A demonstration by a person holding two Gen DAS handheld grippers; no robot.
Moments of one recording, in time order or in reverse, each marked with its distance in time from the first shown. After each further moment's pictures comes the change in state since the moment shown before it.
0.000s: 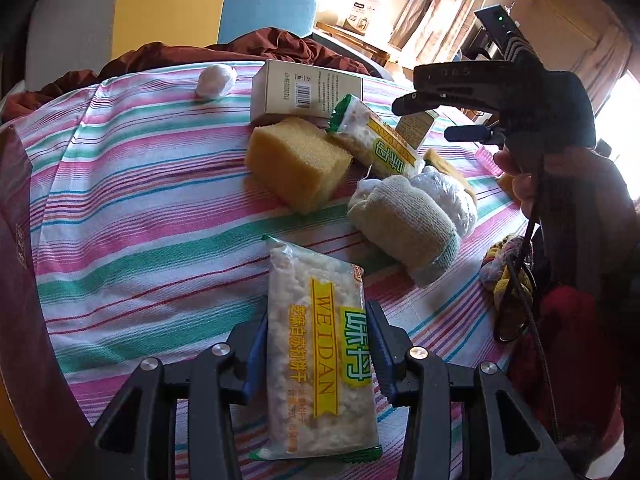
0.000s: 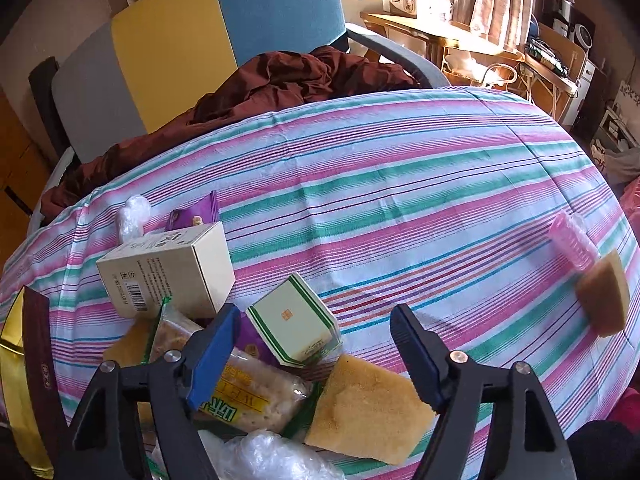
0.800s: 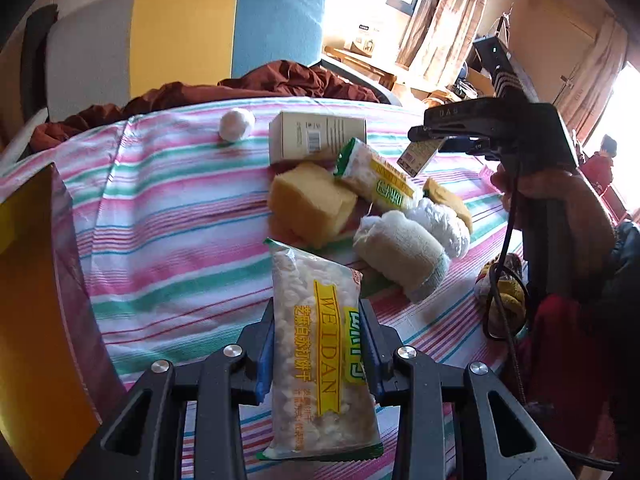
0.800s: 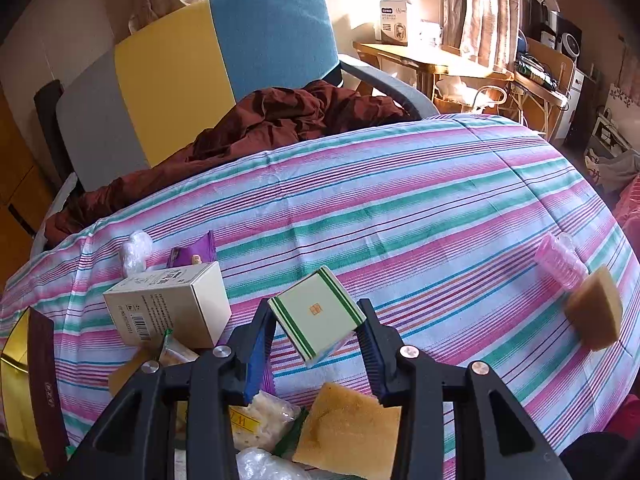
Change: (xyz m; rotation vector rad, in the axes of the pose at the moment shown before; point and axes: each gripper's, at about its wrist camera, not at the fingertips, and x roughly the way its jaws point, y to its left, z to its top) left arm -0.042 -0.007 0.009 0.036 -0.099 0.091; right arm -0.020 -0.012 0.009 0.044 -0.127 0.007
